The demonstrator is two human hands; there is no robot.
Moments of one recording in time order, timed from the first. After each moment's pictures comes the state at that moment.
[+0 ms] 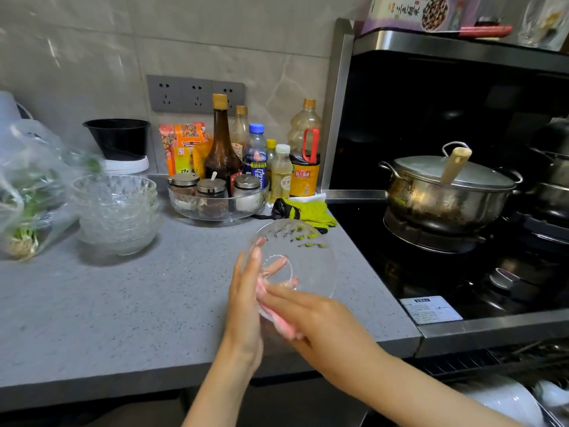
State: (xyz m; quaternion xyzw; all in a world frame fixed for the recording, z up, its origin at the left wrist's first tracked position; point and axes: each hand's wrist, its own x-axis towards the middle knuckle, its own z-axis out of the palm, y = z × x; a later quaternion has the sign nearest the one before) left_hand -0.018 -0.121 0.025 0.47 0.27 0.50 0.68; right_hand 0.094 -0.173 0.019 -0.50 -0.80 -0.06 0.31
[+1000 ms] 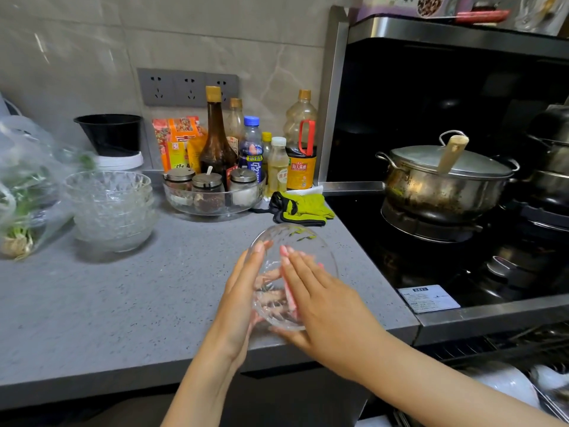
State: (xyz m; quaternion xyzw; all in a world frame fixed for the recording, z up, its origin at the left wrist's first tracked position) left_hand -0.030 -0.116 0.027 0.52 0.26 0.40 0.71; right_hand 0.100 -0.170 0.013 -0.63 -0.73 -0.26 0.08
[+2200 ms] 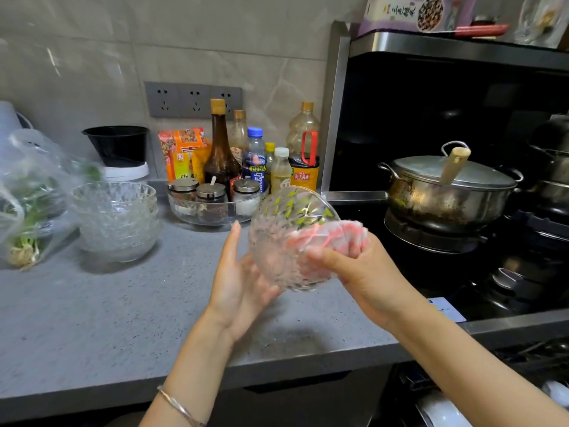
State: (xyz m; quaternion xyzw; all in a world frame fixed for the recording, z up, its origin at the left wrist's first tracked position) left_hand -0.024 -0.088 0.055 0.40 0.21 0.39 0.80; right_hand 0.118 -0.170 0.090 -0.43 -0.55 0.38 0.61
